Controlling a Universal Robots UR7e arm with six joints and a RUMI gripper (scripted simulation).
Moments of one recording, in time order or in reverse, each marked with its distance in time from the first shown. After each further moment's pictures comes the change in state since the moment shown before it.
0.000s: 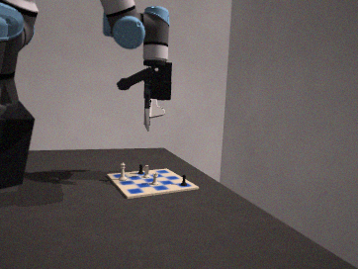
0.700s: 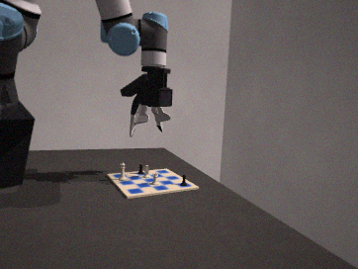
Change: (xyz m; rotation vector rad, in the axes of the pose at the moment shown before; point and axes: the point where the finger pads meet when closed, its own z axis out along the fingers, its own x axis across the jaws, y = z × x) arm 0.002 -0.002 0.020 0.004 0.009 0.630
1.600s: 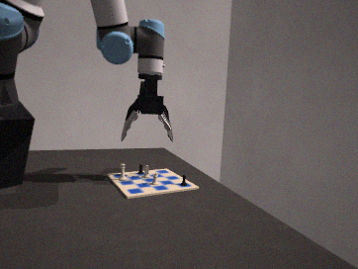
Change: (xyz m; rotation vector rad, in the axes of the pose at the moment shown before) arm -0.001 0.004 0.023 -0.008 -0.003 0.813
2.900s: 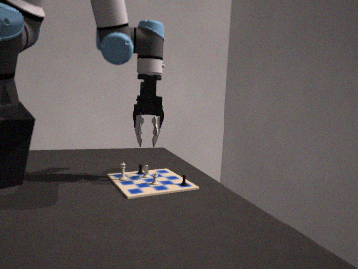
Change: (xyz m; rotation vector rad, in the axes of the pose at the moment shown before) arm 0.000 0.000 0.001 -0.003 0.000 0.056
